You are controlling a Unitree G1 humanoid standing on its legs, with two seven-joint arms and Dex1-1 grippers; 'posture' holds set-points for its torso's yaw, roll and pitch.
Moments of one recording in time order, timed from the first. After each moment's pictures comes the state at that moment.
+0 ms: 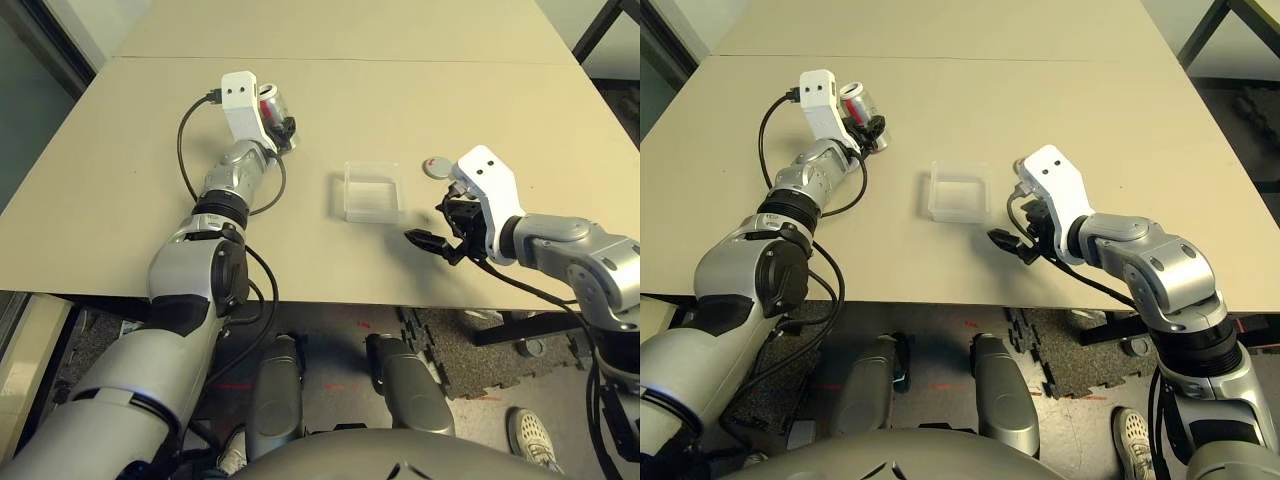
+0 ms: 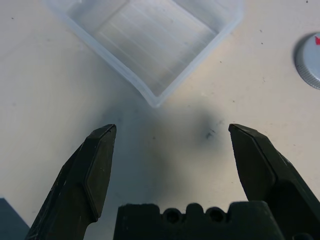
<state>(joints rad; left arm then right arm) -1.12 0.19 0.28 1.21 -0.15 0.11 -0.21 -0.38 -0.65 0.06 -0.47 0.47 1.20 0.50</state>
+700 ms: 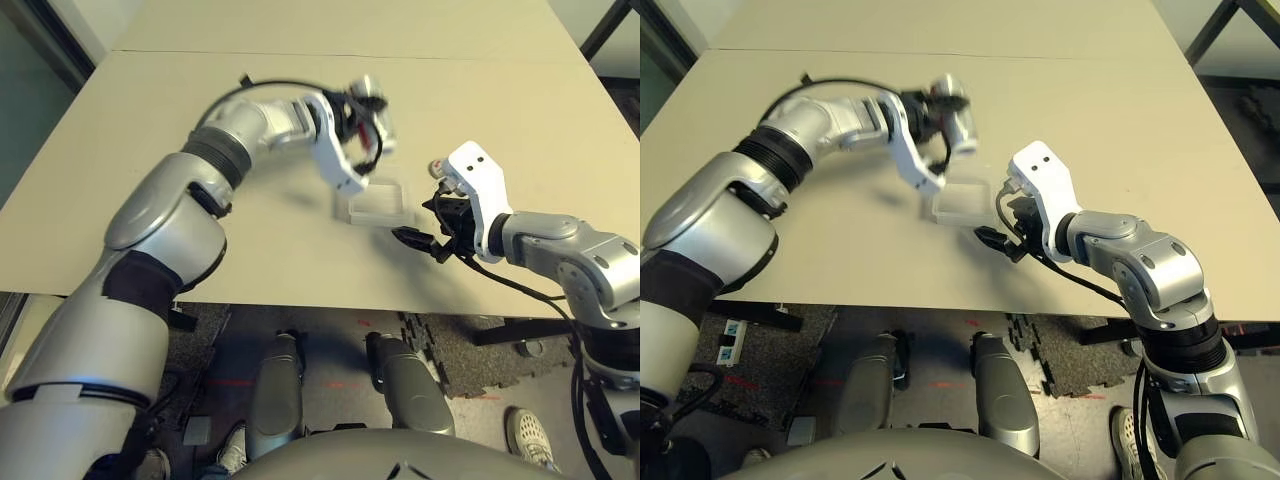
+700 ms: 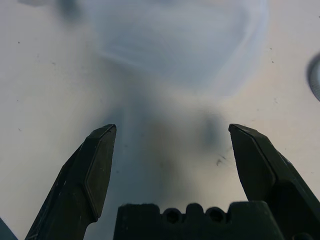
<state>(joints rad) -1.44 0.35 -1.04 1.22 1.22 -0.66 0.25 -0.40 -0.58 0.07 -0.47 0.47 1.21 0.48</state>
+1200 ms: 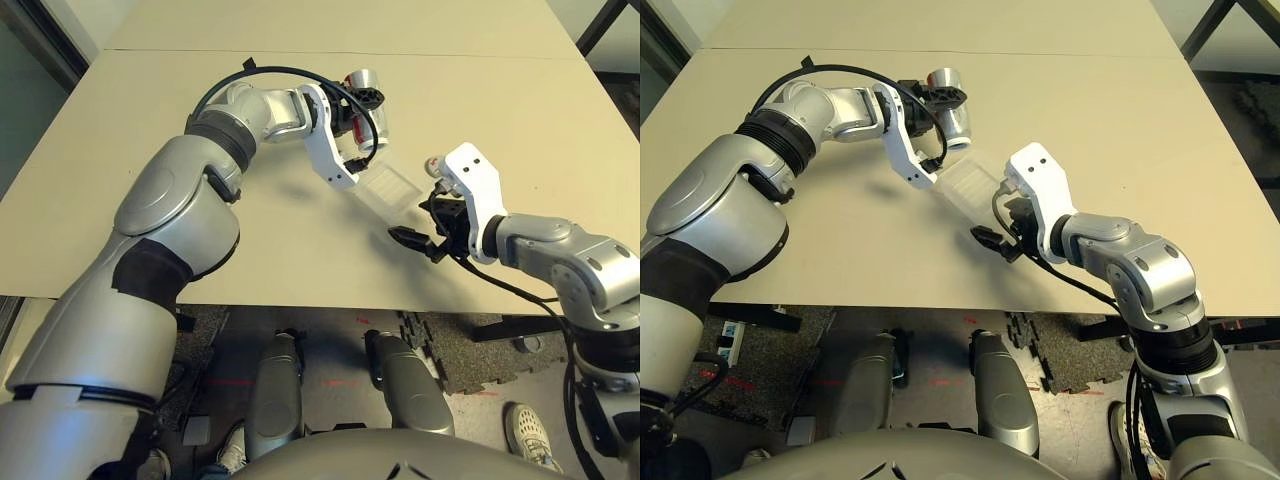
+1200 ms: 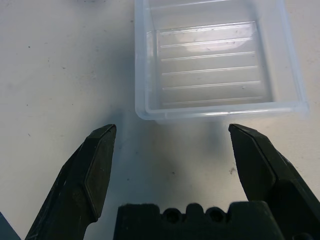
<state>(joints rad) -1.49 0.31 -1.02 1.27 1.20 -0.66 0.31 -0.39 -0.56 0.07 -0.47 0.47 1.20 0.47</state>
